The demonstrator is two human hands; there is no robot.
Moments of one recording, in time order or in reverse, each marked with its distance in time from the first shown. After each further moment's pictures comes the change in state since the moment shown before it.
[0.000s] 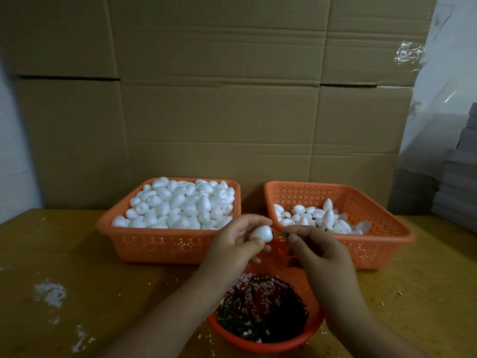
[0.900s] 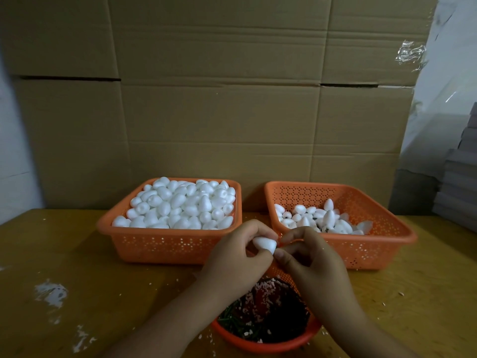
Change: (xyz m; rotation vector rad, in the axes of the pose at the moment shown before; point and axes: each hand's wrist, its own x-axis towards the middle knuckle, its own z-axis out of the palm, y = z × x) left_hand -0.003 -0.006 0.004 0.365 0.003 0.119; right_hand -0.005 0.006 0.001 -0.177 -0.152 -0.115
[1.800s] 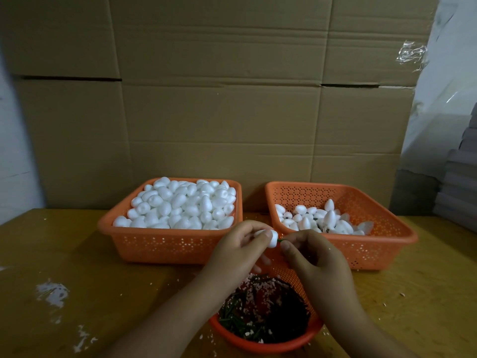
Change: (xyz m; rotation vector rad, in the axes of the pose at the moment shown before) left_hand 0.006 0.001 -0.001 -0.310 -0.024 -0.160; right_hand 0.003 0.009 0.001 0.007 0.106 -0.028
